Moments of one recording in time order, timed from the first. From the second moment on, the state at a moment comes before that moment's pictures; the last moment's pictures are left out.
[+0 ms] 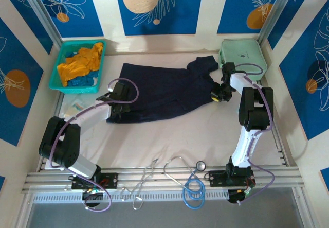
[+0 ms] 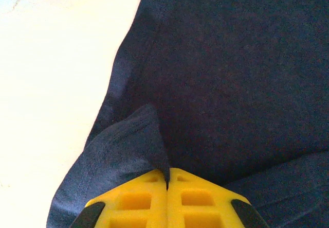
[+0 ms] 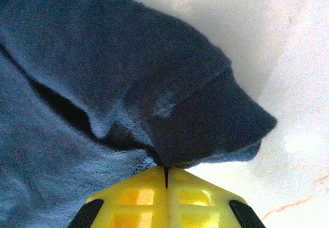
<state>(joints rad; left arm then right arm) -0.40 1.53 0.93 -0.46 -0.34 -0.54 -0.02 1.98 1.40 -0.79 -0.18 0.48</state>
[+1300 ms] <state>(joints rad) -0.40 1.53 0.92 -0.44 -0.31 -0.54 -0.01 1.57 1.15 -0.93 -0.12 0.50</state>
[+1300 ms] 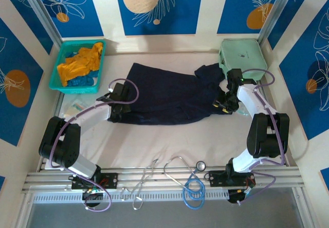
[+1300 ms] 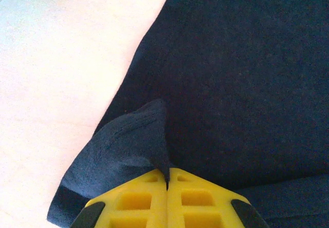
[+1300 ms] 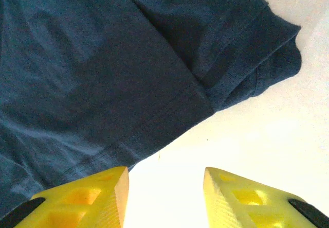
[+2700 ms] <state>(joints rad) -0.40 1.57 0.92 -0.43 -0.29 -0.54 -0.02 1.77 1.16 -0.83 -0.10 0.45</state>
